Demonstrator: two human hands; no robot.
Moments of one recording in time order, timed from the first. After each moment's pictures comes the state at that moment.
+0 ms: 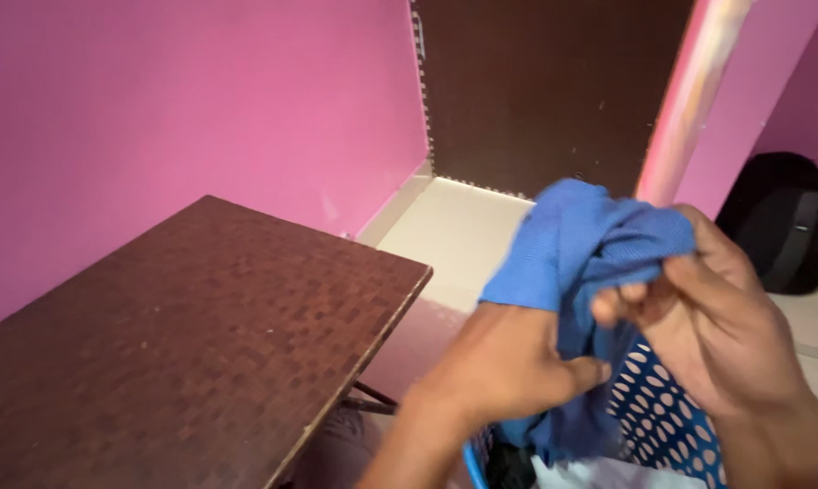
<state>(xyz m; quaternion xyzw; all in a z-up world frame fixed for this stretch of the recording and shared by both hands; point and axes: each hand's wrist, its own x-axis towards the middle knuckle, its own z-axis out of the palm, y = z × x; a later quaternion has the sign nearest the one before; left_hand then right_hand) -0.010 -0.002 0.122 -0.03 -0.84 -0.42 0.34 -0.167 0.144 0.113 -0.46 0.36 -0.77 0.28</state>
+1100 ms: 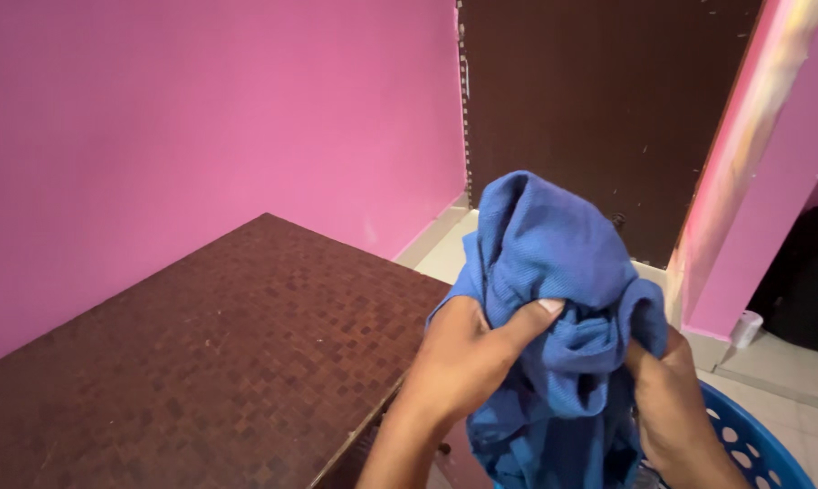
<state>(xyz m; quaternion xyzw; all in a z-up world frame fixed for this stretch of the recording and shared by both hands) 0.053 -0.026 0.149 0.11 -0.64 -0.70 0.30 -0.123 0.095 0.057 -0.23 0.58 -0.76 0.19</state>
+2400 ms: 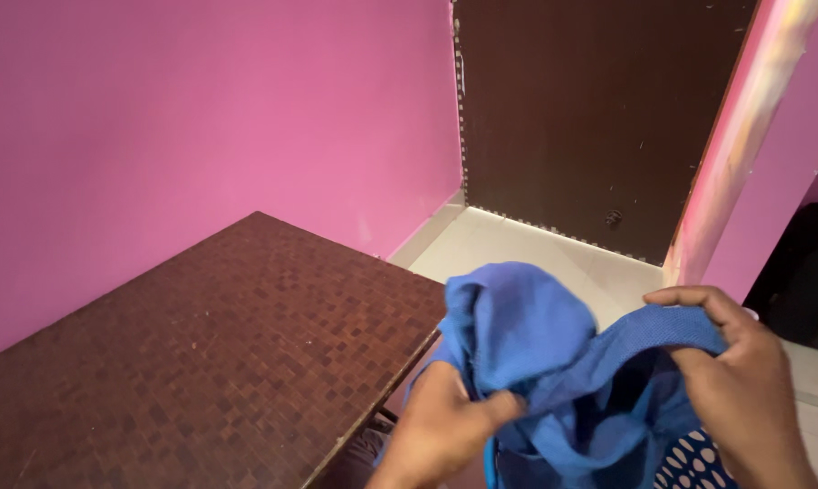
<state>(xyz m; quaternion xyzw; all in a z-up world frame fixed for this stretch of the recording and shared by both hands) 0.050 -0.024 0.079 0.10 -0.63 -0.72 0.28 -0.128 0.127 0.114 -0.23 0.80 -0.55 0.00</state>
